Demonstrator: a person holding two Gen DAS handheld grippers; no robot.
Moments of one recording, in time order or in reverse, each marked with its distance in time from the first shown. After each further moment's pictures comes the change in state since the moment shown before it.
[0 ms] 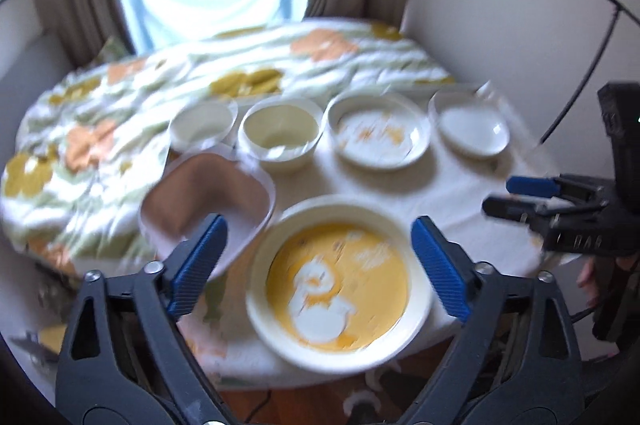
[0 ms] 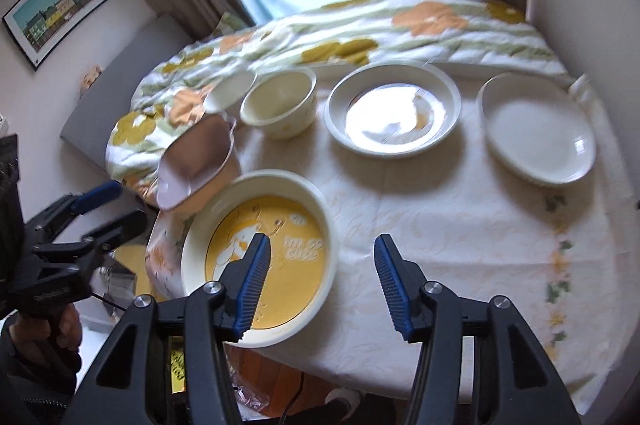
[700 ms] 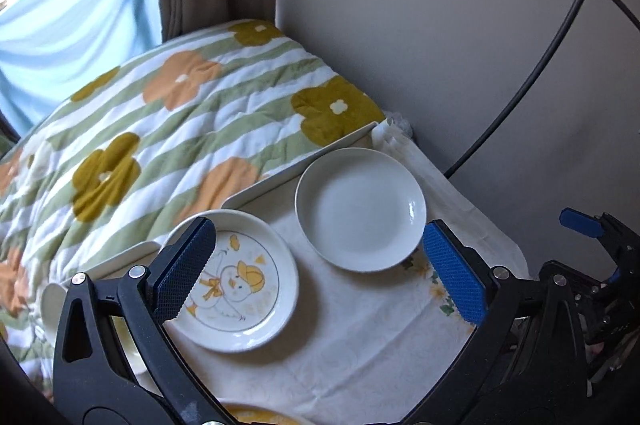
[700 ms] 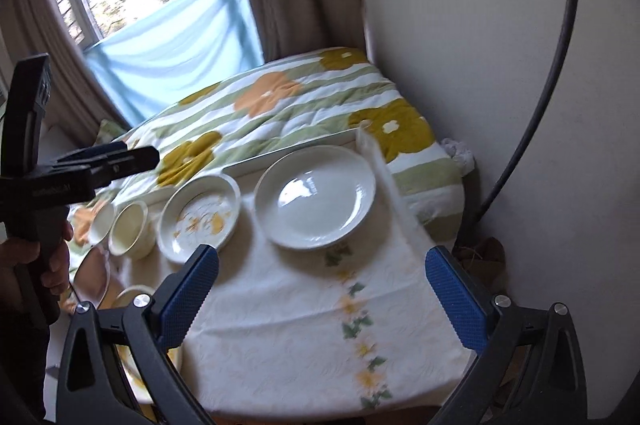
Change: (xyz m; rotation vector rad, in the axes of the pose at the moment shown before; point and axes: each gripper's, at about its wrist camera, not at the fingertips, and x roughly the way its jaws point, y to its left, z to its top) left arm 0.166 -0.163 0.184 0.267 0.152 -0.309; right arm -0.095 -0.160 0.030 0.320 -0.198 -0.321
